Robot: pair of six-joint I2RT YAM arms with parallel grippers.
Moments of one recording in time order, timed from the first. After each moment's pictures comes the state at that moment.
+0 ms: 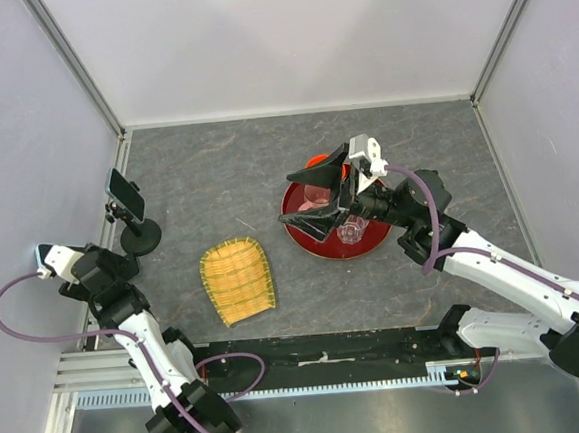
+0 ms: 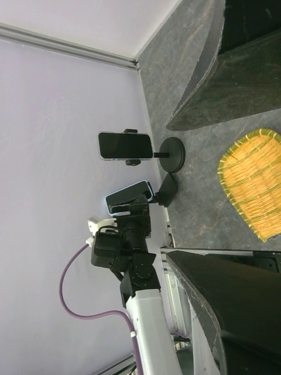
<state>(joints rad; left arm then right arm) 0.68 0.63 0.40 -0.19 -0.22 -0.35 0.81 1.08 0.94 0.50 -0.50 0.24</state>
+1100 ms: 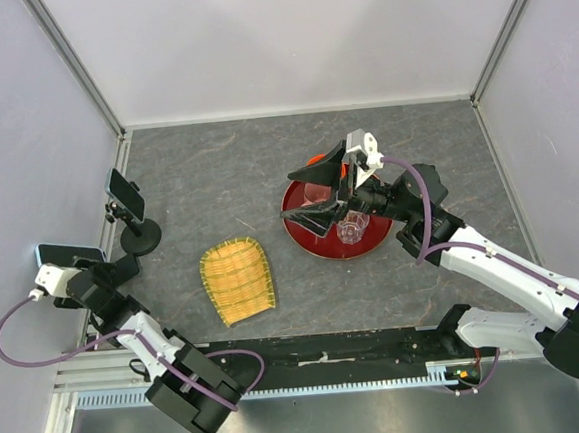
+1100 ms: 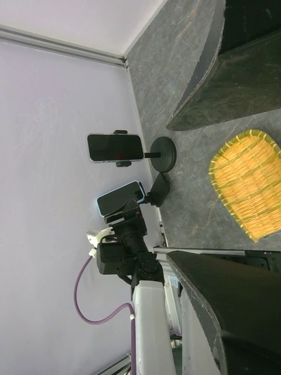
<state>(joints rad) 0.88 0.73 0.24 0.23 -0.04 -0.41 0.76 1.11 0.94 0.49 -0.56 0.27</state>
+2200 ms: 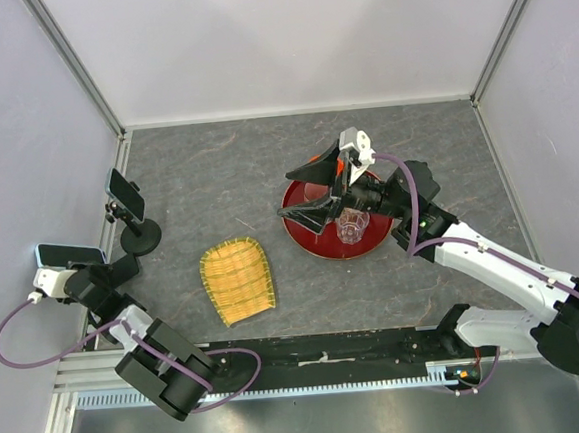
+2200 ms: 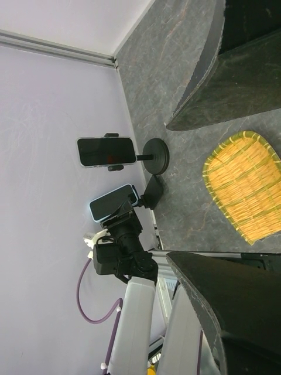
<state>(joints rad) 0.90 0.95 0.21 0.47 0.00 -0.51 0.74 1.15 0.94 0.50 -0.57 0.27</state>
